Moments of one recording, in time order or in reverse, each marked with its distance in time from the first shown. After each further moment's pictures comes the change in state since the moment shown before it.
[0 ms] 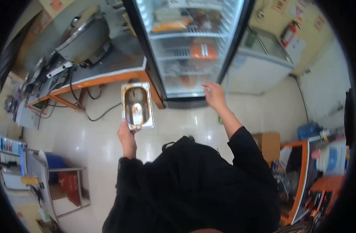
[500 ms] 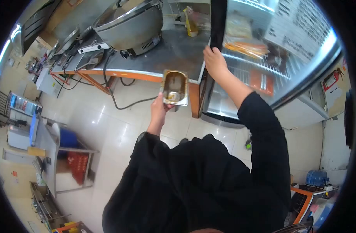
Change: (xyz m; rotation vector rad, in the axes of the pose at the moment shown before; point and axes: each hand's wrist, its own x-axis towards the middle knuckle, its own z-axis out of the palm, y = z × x) left_hand 0.201 -0.010 -0.001 -0.058 -0.036 -0.138; right_hand 0.259 -0.133 0.164 -1.058 -0.278 -0.810
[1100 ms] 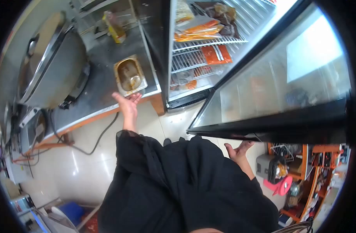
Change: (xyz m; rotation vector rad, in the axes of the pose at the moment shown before) left_hand 0.202 -0.023 0.045 -0.247 -0.085 -0.321; right_hand -0.262 -0.148 -0.118 0.690 0.442 1.059
